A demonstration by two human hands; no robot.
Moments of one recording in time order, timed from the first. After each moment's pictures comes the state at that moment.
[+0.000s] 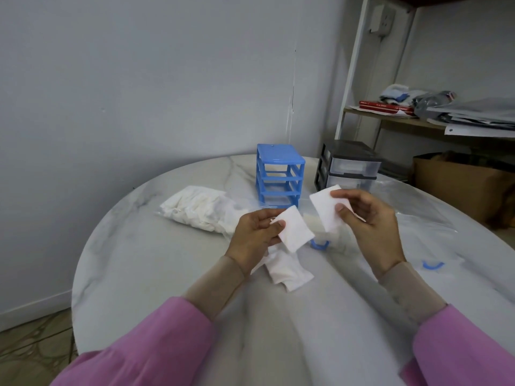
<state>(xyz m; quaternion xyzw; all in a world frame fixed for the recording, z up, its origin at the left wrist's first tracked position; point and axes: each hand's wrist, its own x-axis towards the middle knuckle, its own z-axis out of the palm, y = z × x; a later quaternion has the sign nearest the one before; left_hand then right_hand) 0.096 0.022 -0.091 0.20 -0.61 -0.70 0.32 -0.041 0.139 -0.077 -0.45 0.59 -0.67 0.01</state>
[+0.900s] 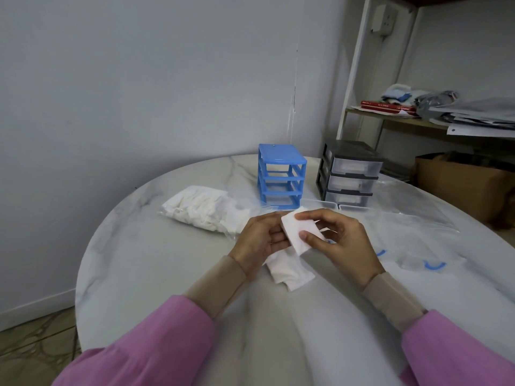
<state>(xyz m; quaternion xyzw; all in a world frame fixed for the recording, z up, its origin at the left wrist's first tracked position) 0.097 0.030 -0.080 0.18 -0.54 -0.78 0.26 -0.017 0.134 -0.089 -0.54 0.63 -0.56 0.06</state>
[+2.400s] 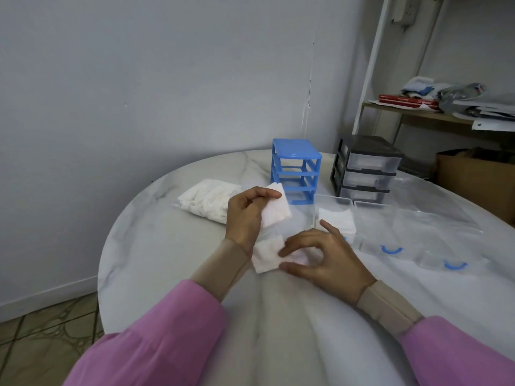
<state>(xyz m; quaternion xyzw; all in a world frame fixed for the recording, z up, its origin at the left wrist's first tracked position) 0.110 0.004 -0.081 0.23 -0.59 -0.61 0.48 0.007 0.123 -0.106 -0.66 0.66 -0.37 0.01</state>
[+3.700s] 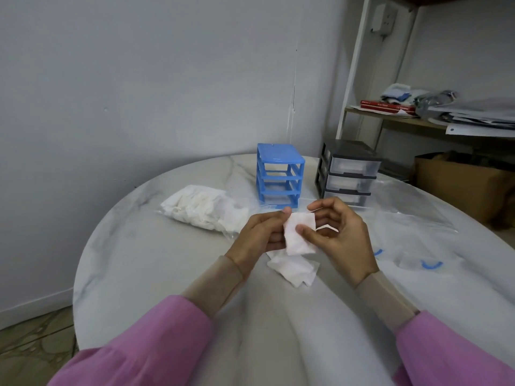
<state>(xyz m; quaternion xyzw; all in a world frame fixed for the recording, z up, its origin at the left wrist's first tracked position) 0.098 0.031 -0.081 0.19 -0.63 -0.71 0.26 -0.007 0.133 -0.083 -0.47 0.61 -0.63 0.06</state>
